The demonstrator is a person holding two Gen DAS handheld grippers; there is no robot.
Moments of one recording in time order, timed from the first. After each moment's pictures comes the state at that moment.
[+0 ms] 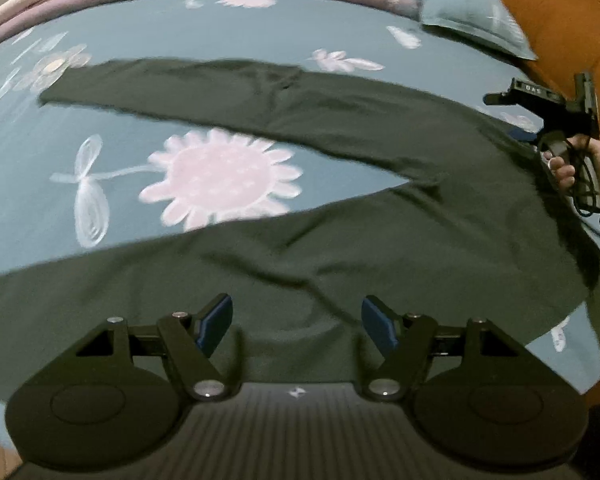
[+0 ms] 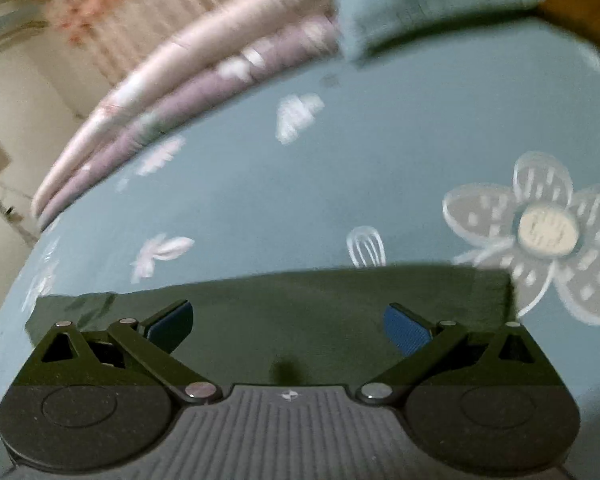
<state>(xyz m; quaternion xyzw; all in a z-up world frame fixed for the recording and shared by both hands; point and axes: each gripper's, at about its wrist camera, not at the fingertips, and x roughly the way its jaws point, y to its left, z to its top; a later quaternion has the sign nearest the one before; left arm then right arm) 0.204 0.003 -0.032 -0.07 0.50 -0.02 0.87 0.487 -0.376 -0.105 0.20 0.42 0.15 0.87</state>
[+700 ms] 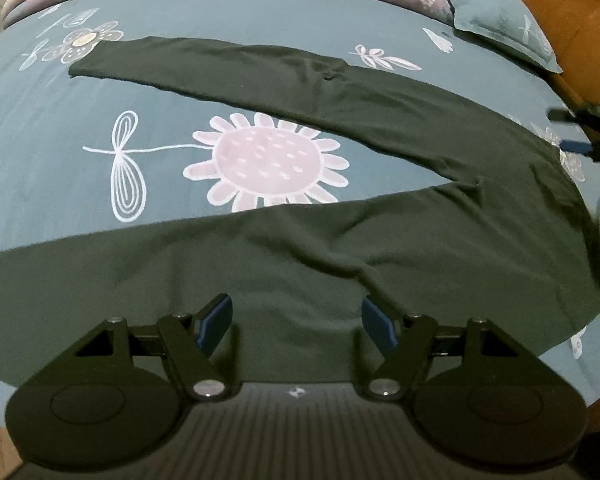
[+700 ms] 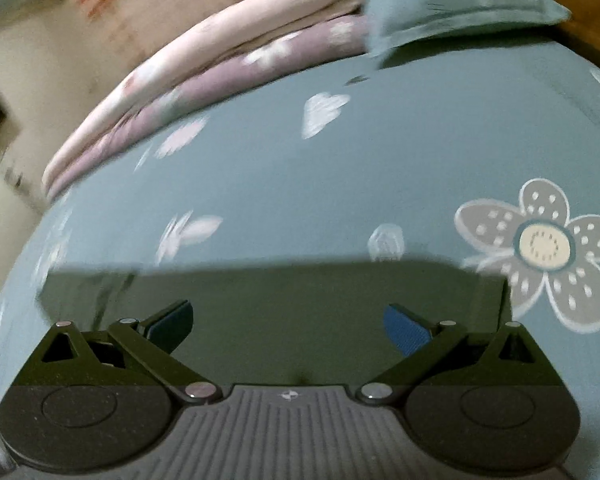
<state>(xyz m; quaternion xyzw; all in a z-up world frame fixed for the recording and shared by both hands) 0.202 0.033 -0.039 -0.08 0.50 0.01 0.86 0.436 -0.365 -0.060 0.13 0.42 0.21 0.87</state>
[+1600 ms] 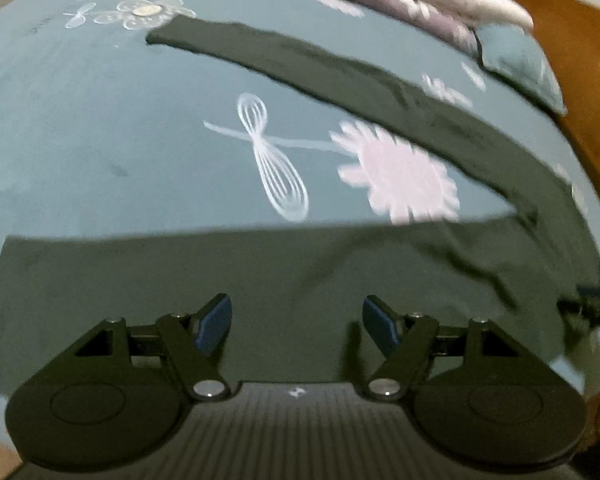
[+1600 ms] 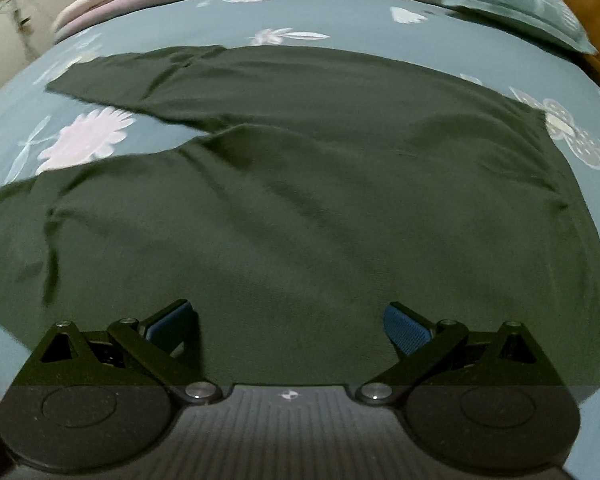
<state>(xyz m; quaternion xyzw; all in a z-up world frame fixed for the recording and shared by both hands) 0.183 0.181 -0.066 -0.14 0.47 -0.02 0.87 0.240 -0.243 -0.111 -0.05 0.48 0.17 0.86</state>
